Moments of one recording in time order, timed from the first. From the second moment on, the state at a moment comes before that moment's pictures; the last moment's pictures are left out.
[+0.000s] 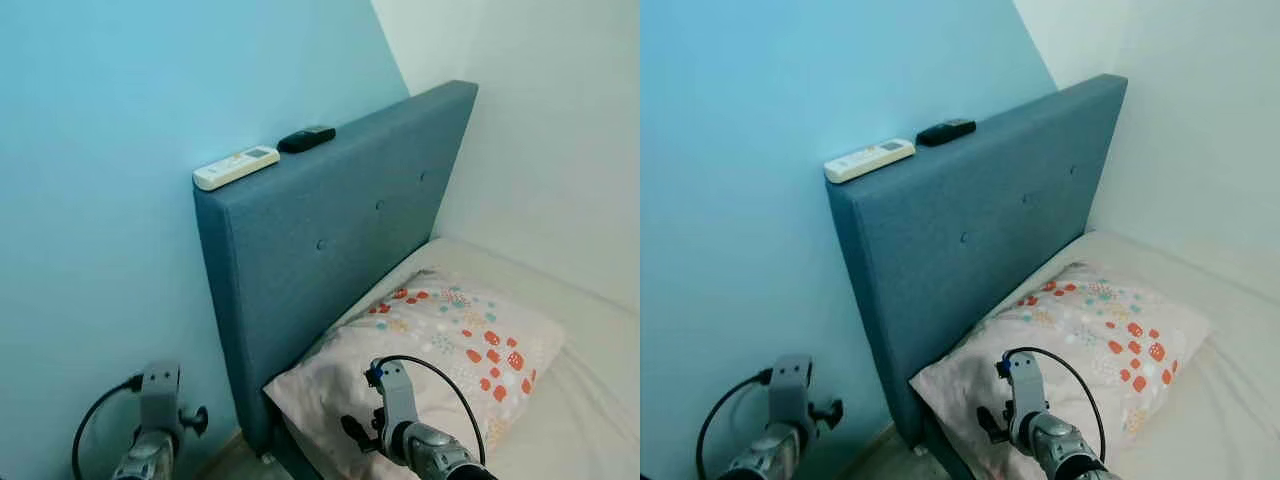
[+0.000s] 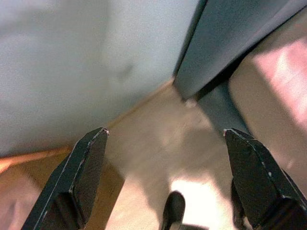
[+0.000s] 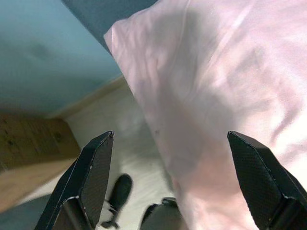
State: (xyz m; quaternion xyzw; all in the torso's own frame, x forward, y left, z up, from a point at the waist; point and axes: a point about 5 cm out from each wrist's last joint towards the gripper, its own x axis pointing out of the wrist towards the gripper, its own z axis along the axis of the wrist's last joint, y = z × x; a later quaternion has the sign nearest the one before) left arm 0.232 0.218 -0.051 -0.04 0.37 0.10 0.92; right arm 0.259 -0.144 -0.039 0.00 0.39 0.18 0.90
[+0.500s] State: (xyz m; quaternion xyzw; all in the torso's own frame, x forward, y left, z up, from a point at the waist) left arm 0.195 0.223 -0.073 0.00 0.45 0.09 0.89; right arm 0.257 -0.137 -0.040 -0.03 0.40 0.20 0.89
